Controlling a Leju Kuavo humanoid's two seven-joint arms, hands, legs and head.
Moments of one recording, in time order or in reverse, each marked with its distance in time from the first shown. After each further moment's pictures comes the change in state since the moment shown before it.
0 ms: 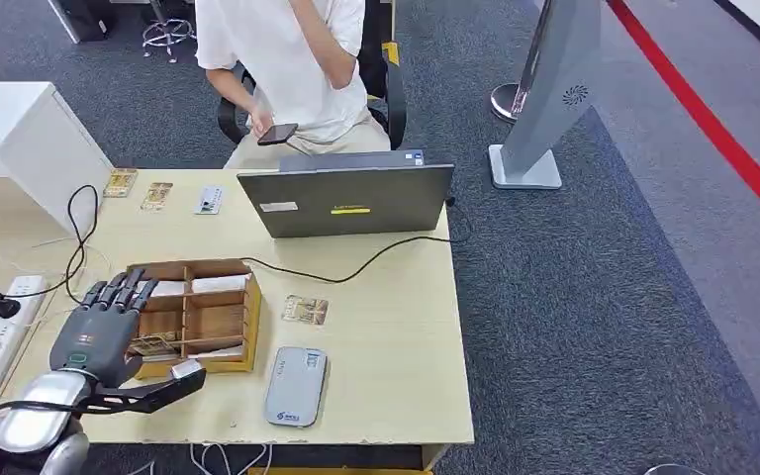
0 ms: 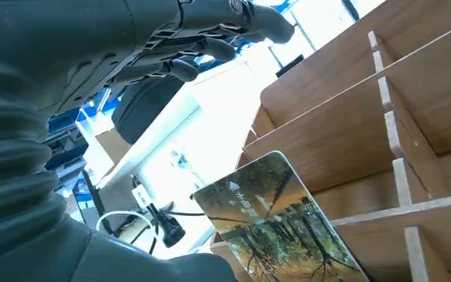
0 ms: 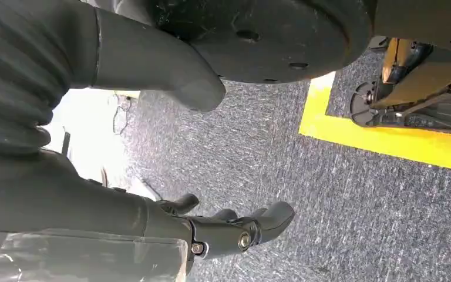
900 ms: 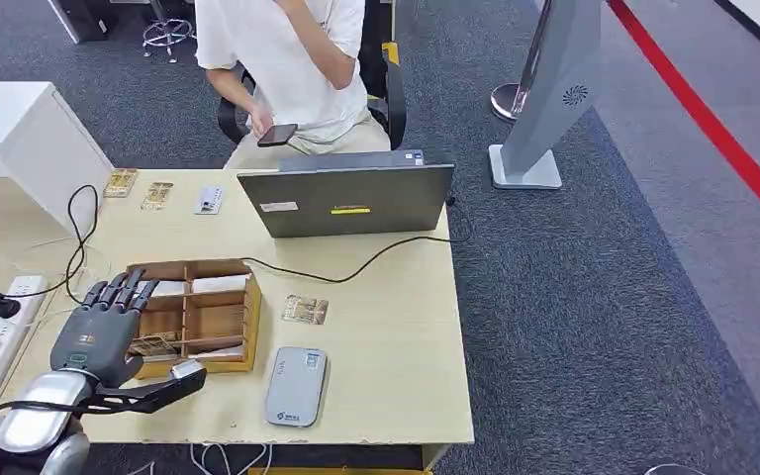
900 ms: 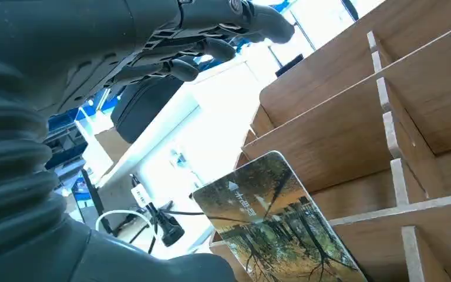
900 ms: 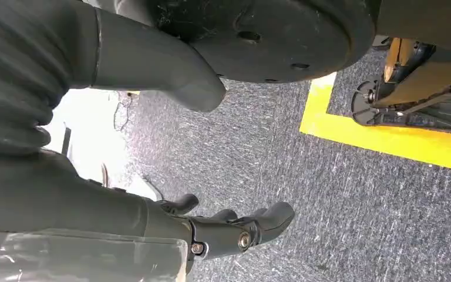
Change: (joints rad) left arm 0.000 0.000 -0.001 0.000 0.005 0.000 0.000; right arm -0.001 0.000 0.014 0.002 -0.001 0.001 0.002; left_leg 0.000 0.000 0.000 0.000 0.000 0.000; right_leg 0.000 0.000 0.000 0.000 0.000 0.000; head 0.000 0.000
